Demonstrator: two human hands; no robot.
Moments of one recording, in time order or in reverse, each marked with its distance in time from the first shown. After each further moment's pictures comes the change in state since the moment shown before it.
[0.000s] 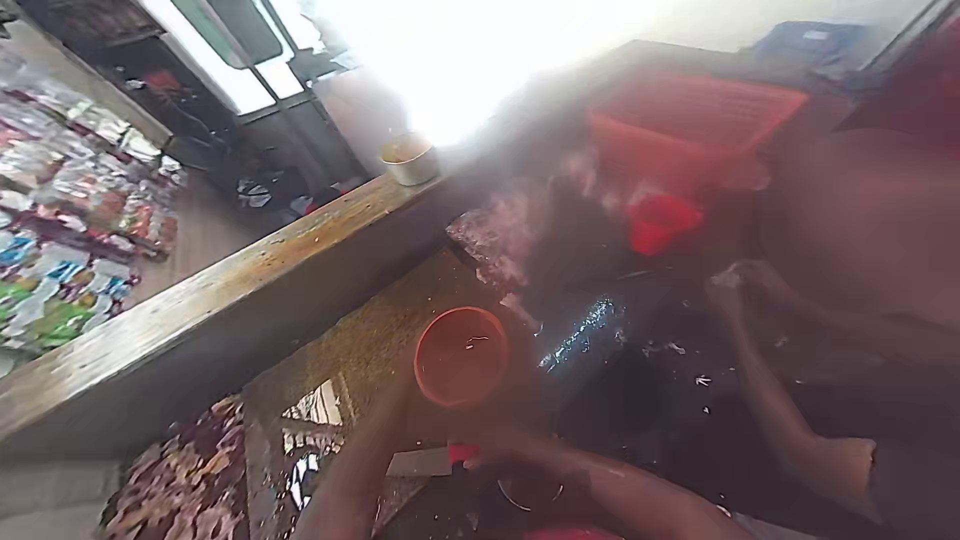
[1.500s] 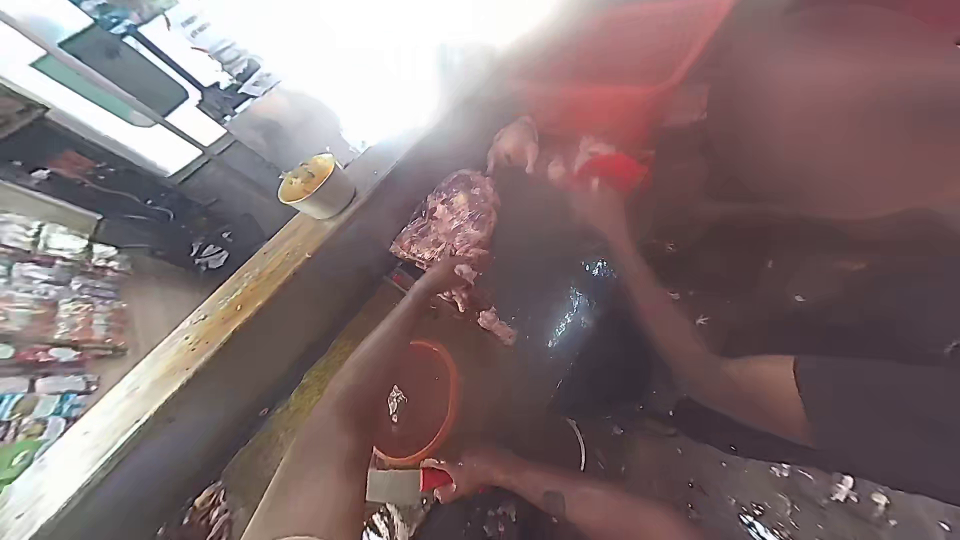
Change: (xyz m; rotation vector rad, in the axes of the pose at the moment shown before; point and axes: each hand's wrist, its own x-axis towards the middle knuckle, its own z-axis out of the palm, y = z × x) left_hand 0.237 0.146 0.113 0.573 -0.444 0.586; right_hand -0.001 0.008 -0.009 0.279 0.188 -0.054
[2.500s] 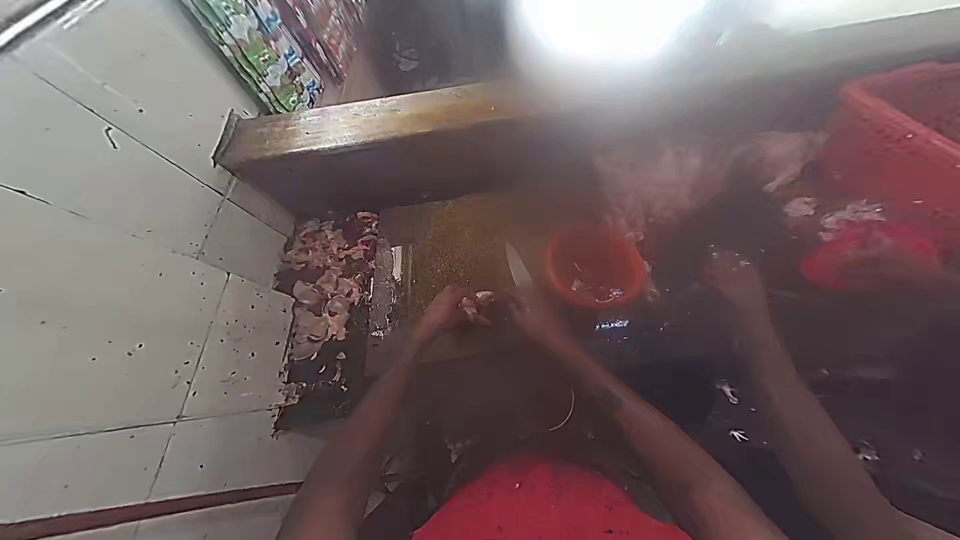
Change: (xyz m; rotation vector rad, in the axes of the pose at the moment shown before) left_hand -0.468 -0.196 0.221 -0.357 0.515 -0.392; right_hand 0.095 -0.097 0.042 -0.491 0.059 0.295
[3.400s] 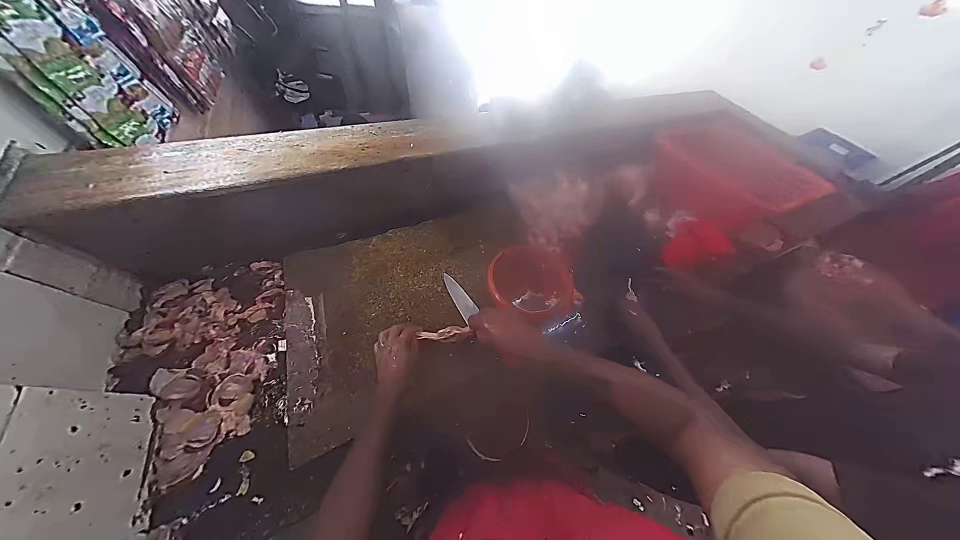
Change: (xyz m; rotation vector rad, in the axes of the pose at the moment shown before) left_hand 0.020 -0.022 0.058 0.215 0.373 -0.096; right_hand -0.019 -0.036 -0.066 -0.356 -0.214 -0.026
